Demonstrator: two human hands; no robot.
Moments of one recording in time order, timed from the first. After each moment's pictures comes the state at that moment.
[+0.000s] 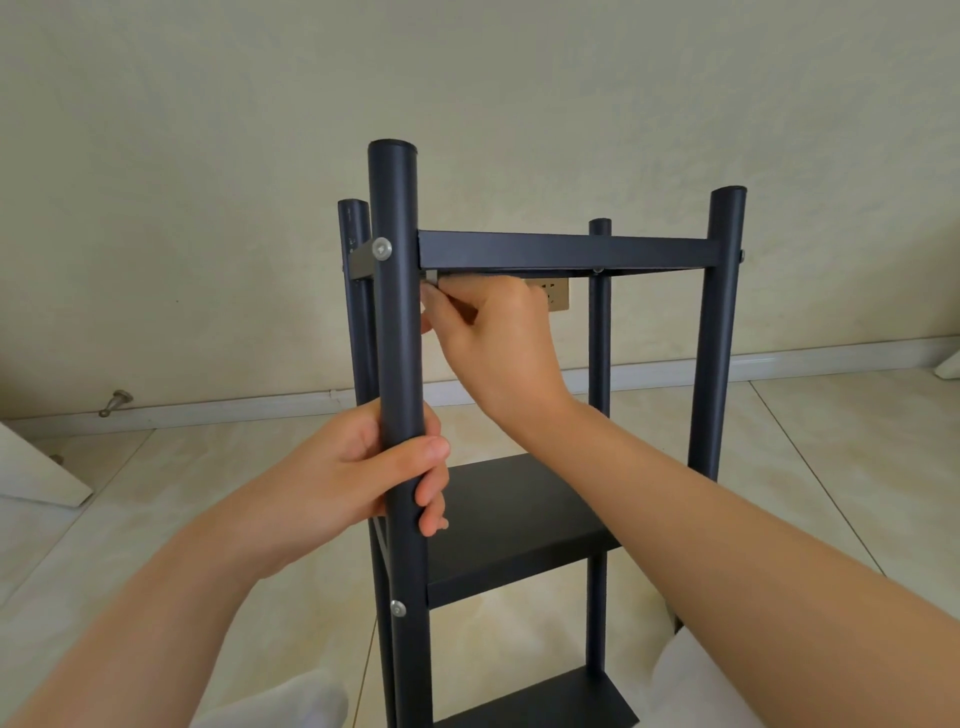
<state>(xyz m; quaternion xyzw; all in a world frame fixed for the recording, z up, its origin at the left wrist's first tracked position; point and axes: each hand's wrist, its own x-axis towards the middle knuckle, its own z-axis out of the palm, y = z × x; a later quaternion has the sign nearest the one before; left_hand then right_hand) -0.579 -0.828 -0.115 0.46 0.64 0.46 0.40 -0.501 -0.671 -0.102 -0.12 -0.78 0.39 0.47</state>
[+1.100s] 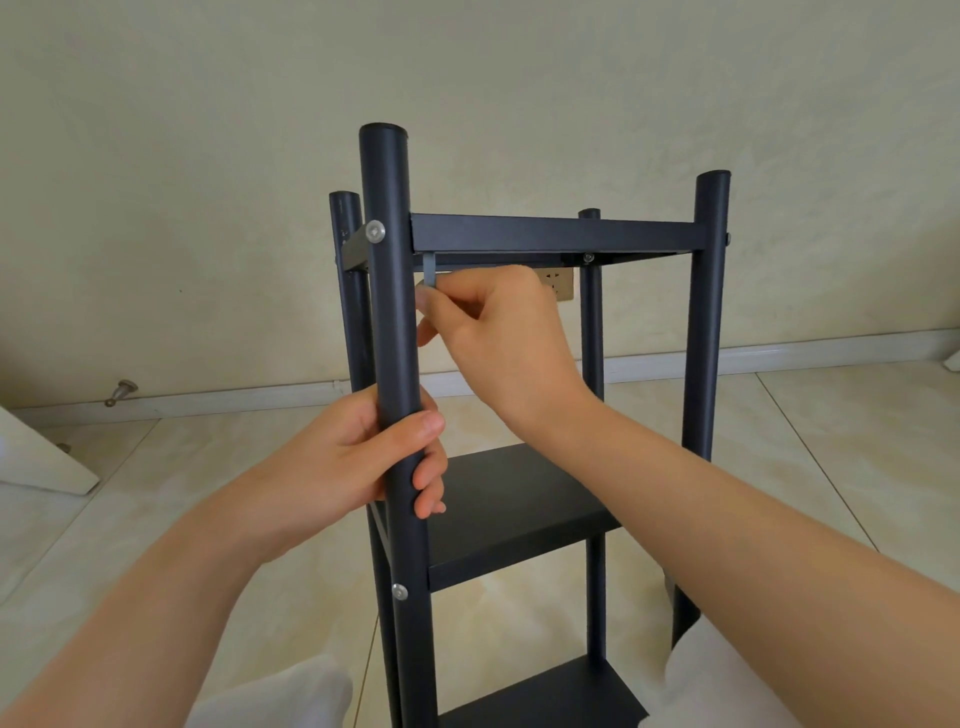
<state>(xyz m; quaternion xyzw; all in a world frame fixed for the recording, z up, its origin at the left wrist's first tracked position) -0.577 -0.826 -0.116 0.45 0.65 0.47 0.39 -0.486 -0.681 -0.094 -0.13 -0.77 0.49 0.39</state>
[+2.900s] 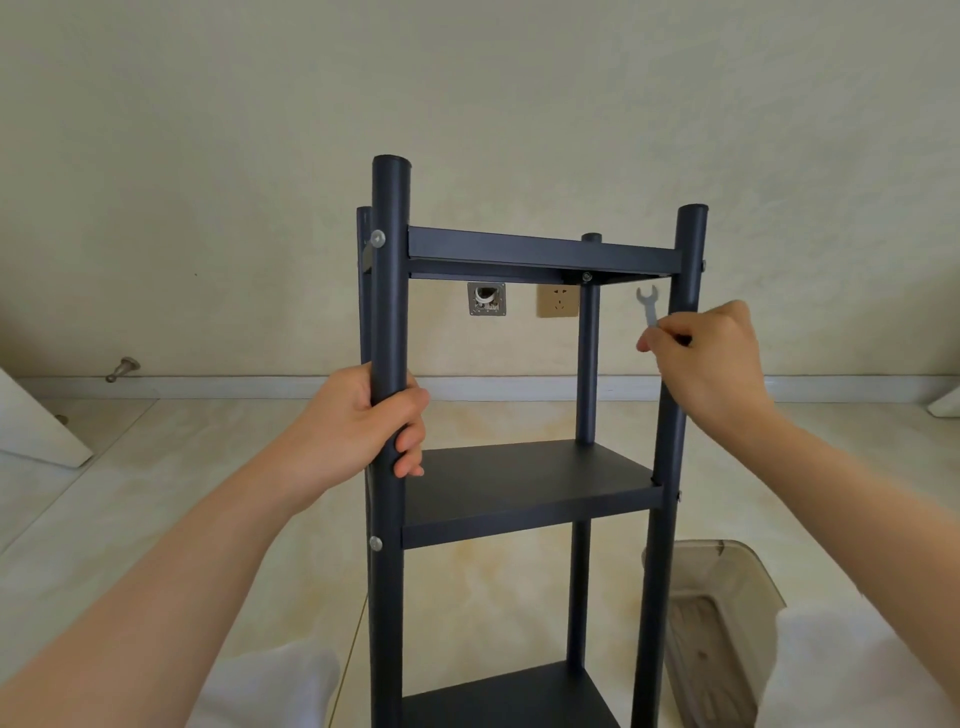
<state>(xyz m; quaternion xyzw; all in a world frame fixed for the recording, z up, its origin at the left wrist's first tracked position) -0.591 -0.820 -0.123 0.40 0.74 0.48 0.24 -0.412 -0.570 -0.145 -0.39 -0.80 0.28 0.36</state>
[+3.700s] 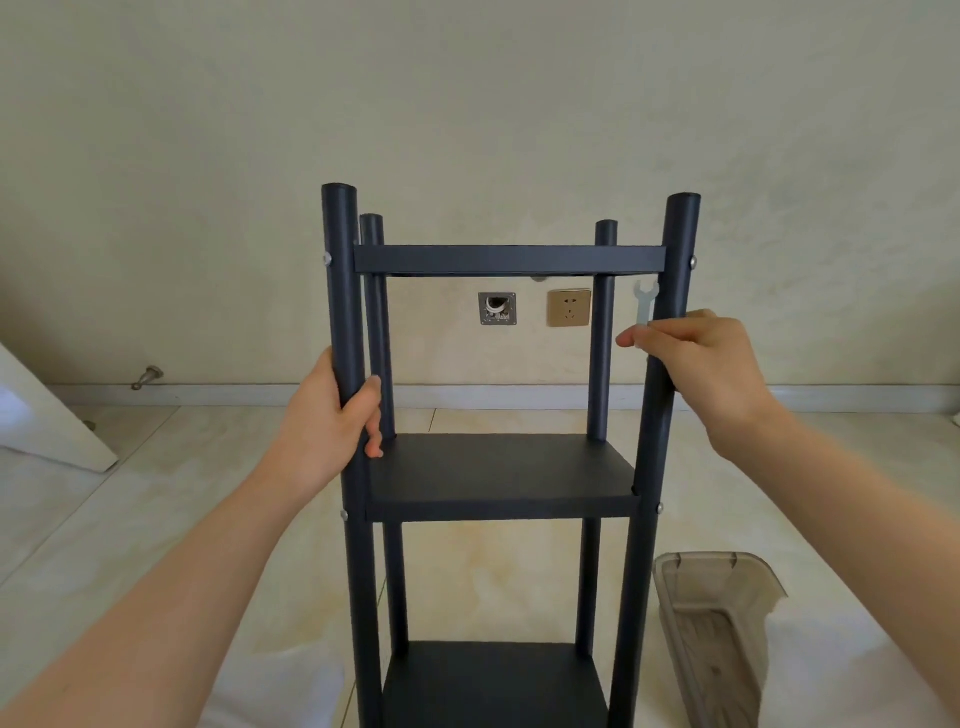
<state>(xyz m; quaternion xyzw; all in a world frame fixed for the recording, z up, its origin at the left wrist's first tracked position) -0.627 -0.827 -0.142 0.36 0.80 0.47 0.05 -0.414 -0.584 -0.126 -0.34 -0.71 0.50 0.36</state>
